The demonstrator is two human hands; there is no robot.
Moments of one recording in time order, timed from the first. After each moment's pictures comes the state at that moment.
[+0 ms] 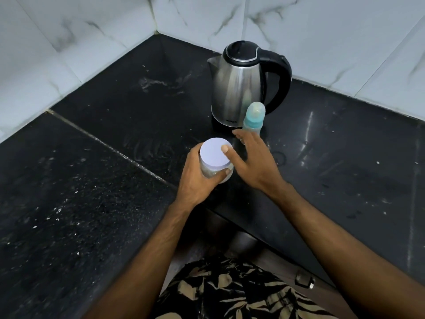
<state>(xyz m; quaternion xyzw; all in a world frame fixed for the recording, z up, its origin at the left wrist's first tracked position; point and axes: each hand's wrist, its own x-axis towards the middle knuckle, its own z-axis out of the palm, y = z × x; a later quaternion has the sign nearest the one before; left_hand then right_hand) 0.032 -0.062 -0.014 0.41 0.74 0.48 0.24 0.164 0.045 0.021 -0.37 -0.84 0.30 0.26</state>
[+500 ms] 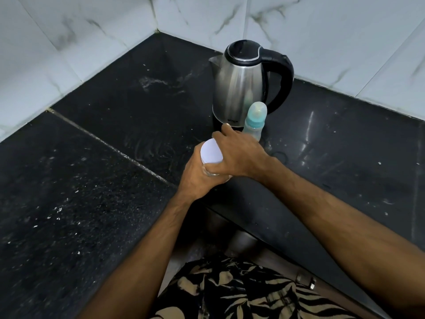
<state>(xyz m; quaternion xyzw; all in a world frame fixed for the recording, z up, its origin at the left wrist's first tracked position) 0.022 -0.052 -0.020 0.40 0.73 0.46 0.29 0.122 0.056 0.053 -0.25 -0.97 0.08 0.02</state>
